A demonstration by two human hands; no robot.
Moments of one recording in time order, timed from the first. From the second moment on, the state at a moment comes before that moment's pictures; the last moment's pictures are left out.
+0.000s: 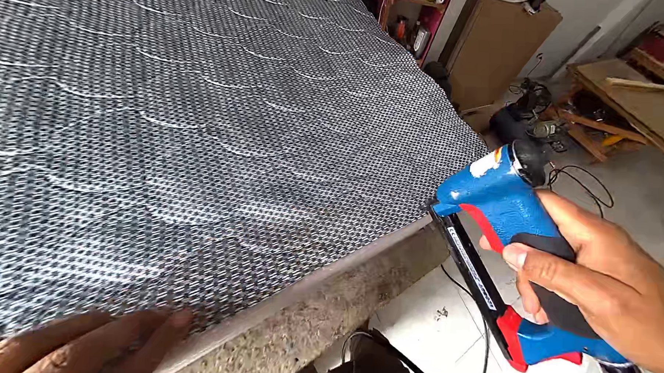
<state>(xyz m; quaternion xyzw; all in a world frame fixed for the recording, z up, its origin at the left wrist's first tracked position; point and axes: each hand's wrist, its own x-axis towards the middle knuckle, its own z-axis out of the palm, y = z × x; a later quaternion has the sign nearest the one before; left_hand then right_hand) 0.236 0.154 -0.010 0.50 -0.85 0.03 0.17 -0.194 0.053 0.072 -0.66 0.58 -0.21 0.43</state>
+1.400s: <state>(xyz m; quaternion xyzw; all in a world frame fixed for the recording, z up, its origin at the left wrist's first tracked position) 0.469 0.297 -0.054 0.40 -0.87 0.16 0.25 0.166 0.273 0.073 -0.68 0.58 -0.18 0.41</state>
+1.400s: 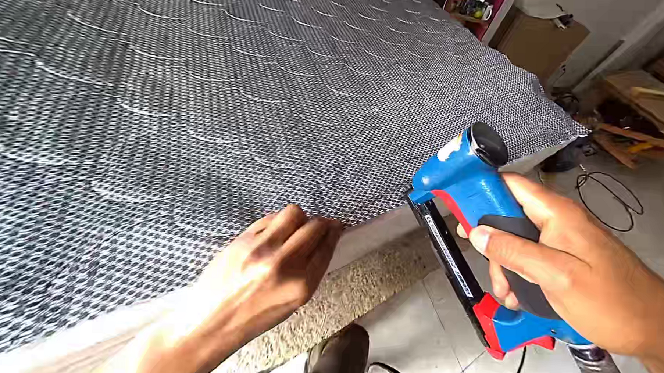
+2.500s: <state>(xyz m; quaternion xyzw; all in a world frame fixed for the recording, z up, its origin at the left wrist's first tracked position) 0.749 0.482 -0.068 0.43 -0.84 0.09 0.30 0.427 0.428 0.069 -0.75 0.52 -0.13 0.38</state>
